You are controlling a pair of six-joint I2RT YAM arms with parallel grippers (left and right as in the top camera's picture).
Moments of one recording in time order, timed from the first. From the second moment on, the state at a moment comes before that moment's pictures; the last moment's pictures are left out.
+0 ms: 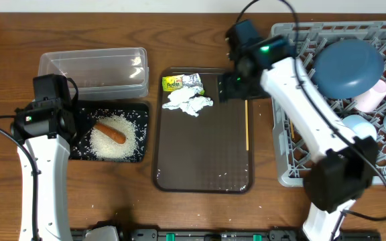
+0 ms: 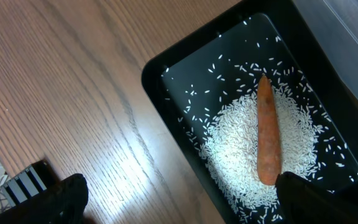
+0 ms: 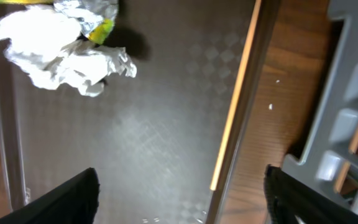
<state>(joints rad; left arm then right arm) 0.22 1.29 1.18 -1.19 -0.32 -0.70 0.48 1.97 1.85 -1.26 0.00 0.39</state>
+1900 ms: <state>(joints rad) 0.22 1.29 1.18 -1.19 -0.32 -0.70 0.42 2.26 1.72 -1.04 0.02 0.43</state>
